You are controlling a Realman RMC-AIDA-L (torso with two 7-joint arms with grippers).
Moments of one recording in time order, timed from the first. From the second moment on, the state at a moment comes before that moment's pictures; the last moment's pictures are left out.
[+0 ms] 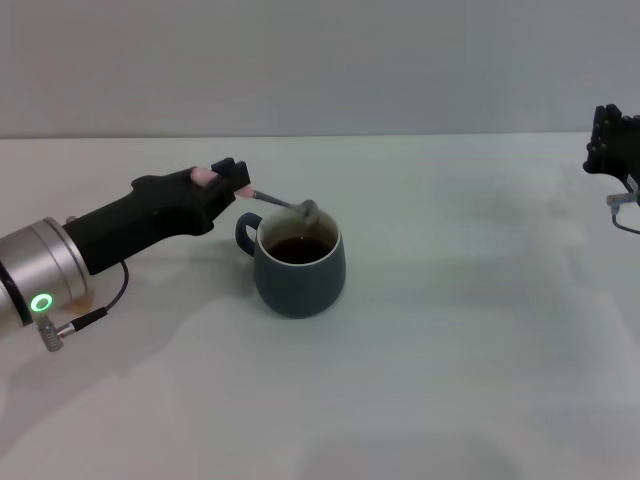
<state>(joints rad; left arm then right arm) -0.33 -1.61 -0.73 -1.02 2.89 0.73 -0.92 0.52 2.07 1.52 0.39 -2.92 -0.65 0.05</state>
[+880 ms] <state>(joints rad) -0.47 -1.53 -0.62 -1.00 2.89 0.60 -0.94 0.51 2.07 1.52 0.39 -2.91 -0.65 0.05</state>
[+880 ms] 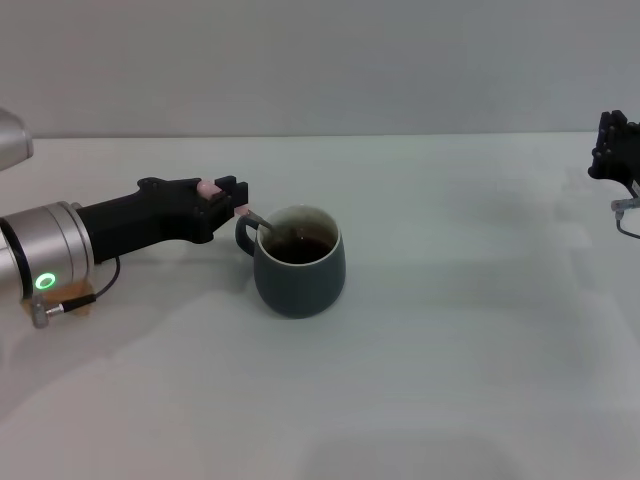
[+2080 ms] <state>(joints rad) -0.50 -1.51 -0.59 -1.02 2.89 0.55 -0.84 0.52 2.07 1.54 0.39 -2.91 -0.65 0.05</state>
